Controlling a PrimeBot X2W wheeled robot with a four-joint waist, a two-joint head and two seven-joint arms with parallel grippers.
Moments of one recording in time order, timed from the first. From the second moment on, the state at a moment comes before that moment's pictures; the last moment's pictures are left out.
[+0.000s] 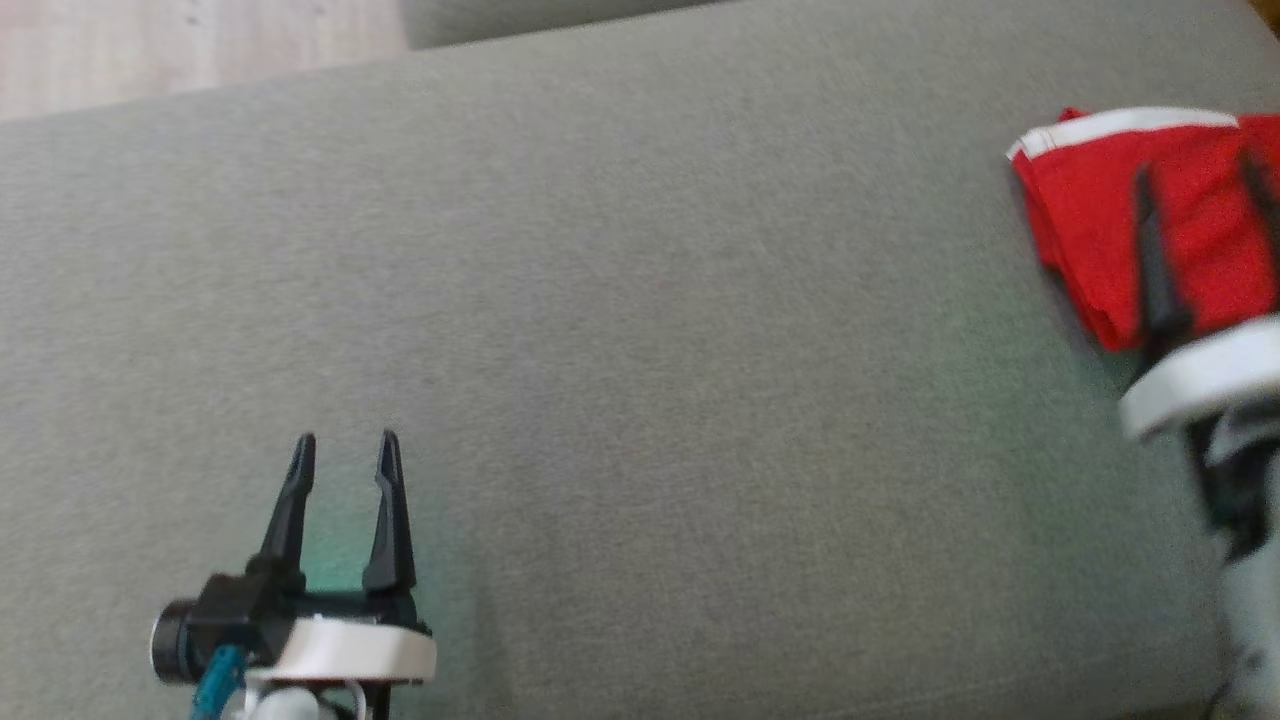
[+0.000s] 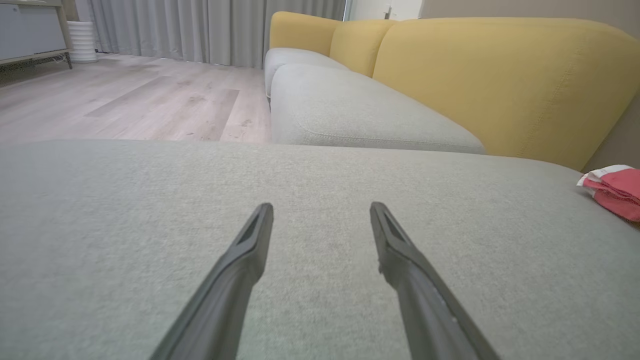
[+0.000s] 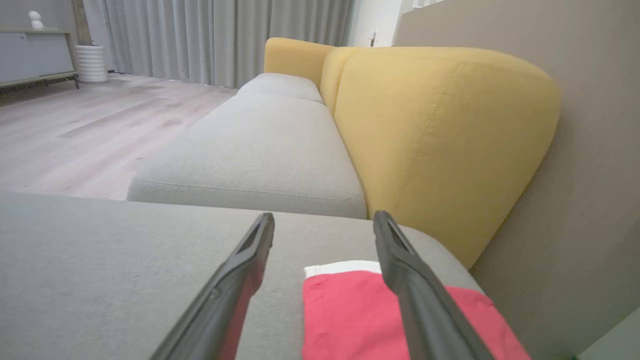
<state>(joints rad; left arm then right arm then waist) -0.03 0.05 -0.09 0.21 -0.20 -0.07 -0.26 -0.32 -0.28 -0.04 0.11 0.13 0.12 0.07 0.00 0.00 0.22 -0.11</state>
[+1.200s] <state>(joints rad) 0.03 0.05 -0.10 0.25 -0.19 -0.05 -0.26 -0.03 -0.05 0.01 0.24 0.05 0.12 -0.25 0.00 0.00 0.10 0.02</state>
